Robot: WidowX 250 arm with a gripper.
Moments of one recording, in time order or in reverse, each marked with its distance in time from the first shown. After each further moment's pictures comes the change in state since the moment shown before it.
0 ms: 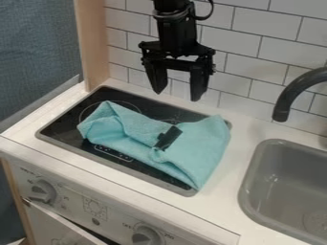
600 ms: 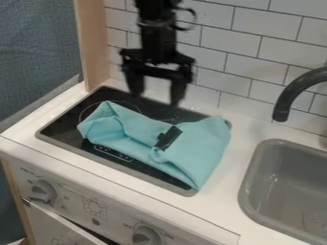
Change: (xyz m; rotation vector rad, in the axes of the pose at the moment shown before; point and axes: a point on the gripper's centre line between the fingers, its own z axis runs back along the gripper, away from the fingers) arm -0.021 0.040 0.000 0.092 0.054 0.137
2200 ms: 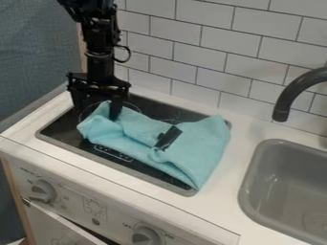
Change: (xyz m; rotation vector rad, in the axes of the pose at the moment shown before) arm 0.024 0.112 -0.078 0.141 0.125 0.219
